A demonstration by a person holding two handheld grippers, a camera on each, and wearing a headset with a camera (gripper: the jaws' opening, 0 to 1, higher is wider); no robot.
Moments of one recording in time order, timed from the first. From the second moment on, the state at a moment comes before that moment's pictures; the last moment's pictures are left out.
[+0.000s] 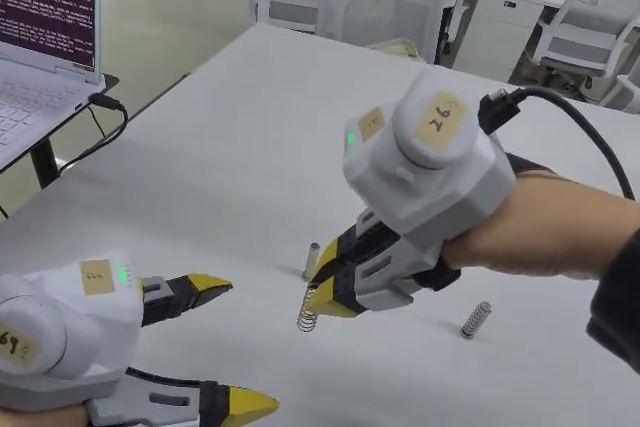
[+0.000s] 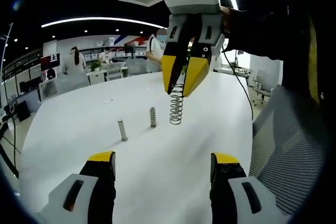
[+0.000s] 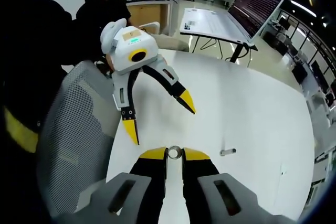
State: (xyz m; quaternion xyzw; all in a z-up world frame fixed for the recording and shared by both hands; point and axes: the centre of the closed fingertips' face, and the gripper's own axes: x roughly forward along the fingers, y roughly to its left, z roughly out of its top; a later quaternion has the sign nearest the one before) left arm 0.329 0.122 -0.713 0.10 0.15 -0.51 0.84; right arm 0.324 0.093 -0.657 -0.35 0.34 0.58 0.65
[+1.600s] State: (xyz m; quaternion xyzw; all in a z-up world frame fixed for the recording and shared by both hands) left arm 0.332 0.130 -0.729 0.08 0.17 -0.48 0.85; right arm 0.433 0.080 -0.658 -0.32 0.35 0.51 0.72
